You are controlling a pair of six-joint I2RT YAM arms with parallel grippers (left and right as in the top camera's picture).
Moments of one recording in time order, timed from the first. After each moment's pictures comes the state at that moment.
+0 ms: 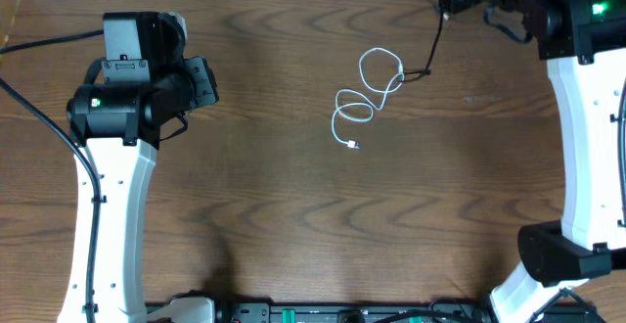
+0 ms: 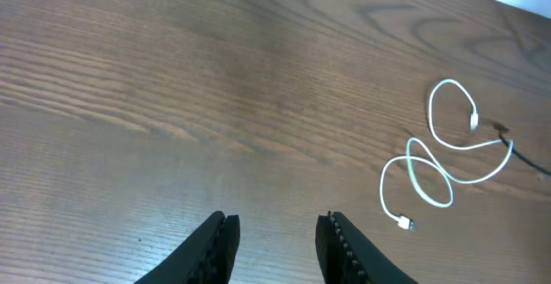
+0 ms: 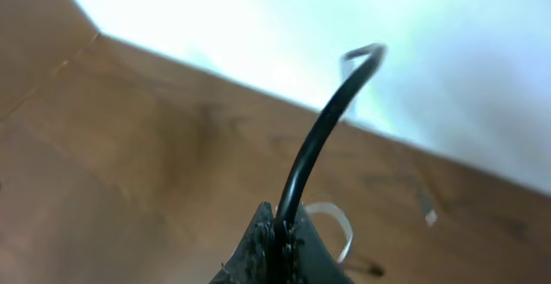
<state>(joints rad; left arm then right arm) 0.00 1.41 1.53 -1.03 0.12 -0.25 0.19 1.84 2.35 -1.03 -0.34 -0.03</state>
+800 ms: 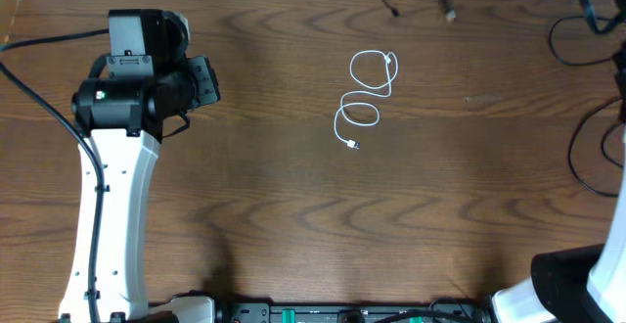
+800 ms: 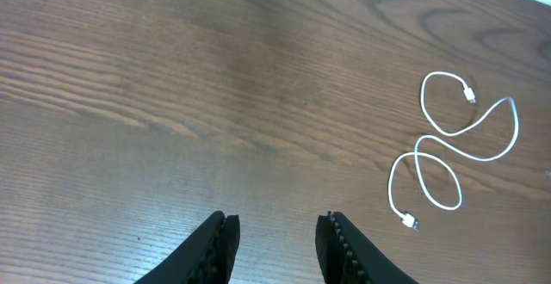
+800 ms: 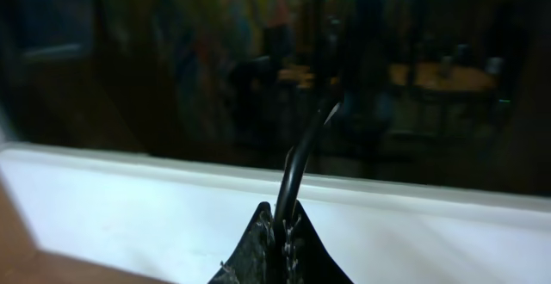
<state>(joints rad) 0.00 1.45 1.53 -1.03 0.12 -0.25 0.17 1.71 2.59 -0.81 -0.07 0.12</state>
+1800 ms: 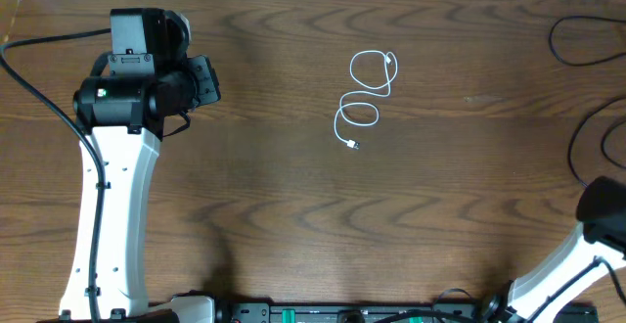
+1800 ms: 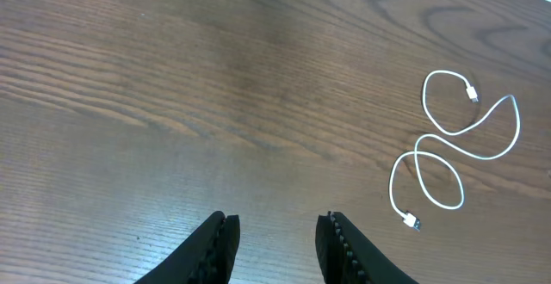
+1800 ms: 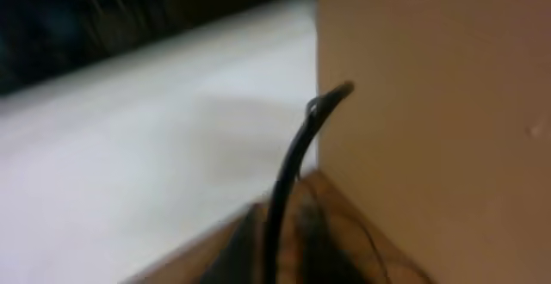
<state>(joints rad) 0.00 1.45 1.53 -1.03 0.12 -0.25 -0.48 2.08 2.59 -0.85 0.11 0.13</state>
